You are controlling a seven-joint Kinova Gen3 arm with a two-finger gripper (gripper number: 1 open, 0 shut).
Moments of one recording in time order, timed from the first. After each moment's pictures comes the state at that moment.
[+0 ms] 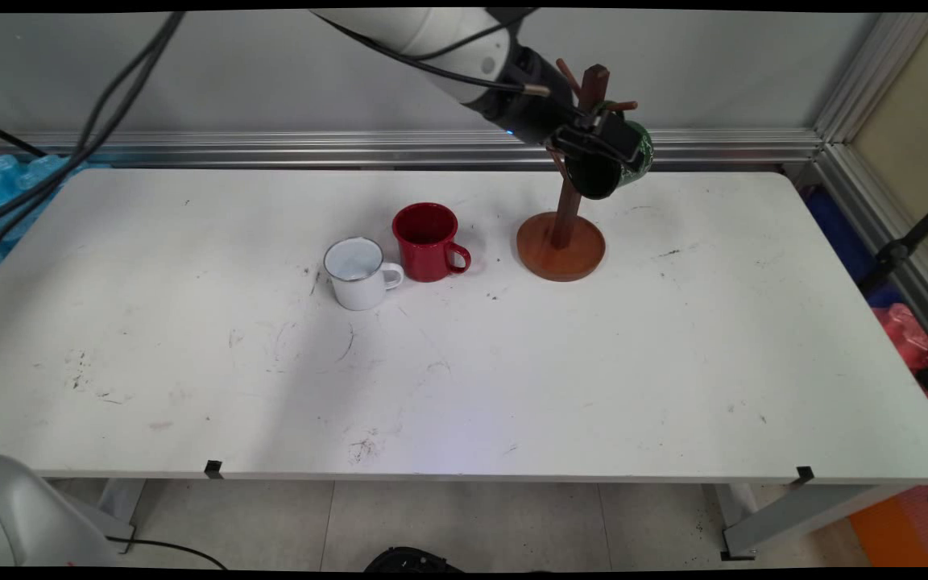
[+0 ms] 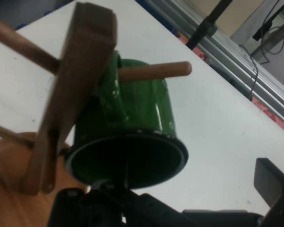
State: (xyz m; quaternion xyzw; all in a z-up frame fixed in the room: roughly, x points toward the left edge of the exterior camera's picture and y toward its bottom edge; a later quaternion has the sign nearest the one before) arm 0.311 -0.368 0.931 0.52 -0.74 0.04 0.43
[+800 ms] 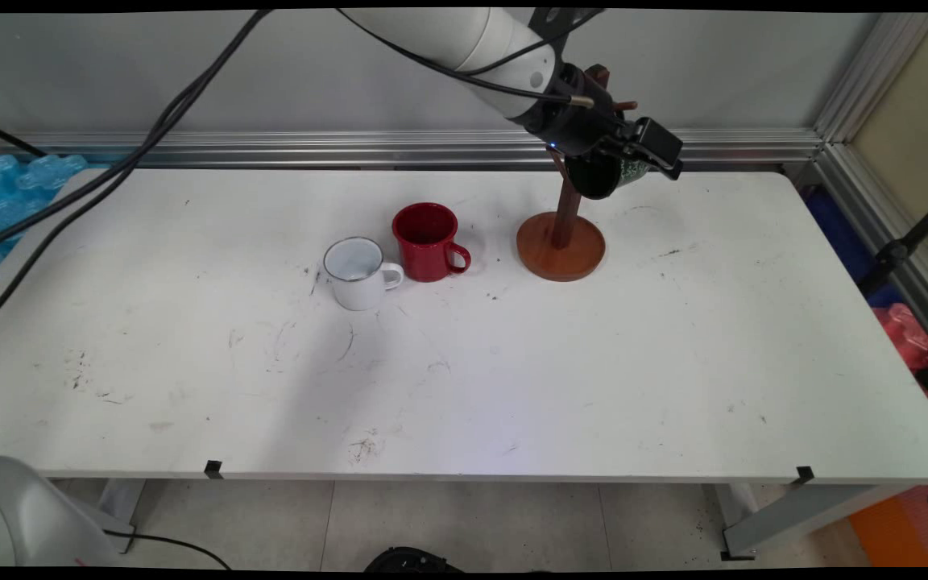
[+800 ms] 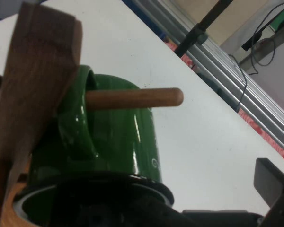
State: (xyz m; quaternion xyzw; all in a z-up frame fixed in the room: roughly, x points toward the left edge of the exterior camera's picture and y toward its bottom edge) arm 0.278 -0.392 0.912 0.53 -0.73 0.01 0.44
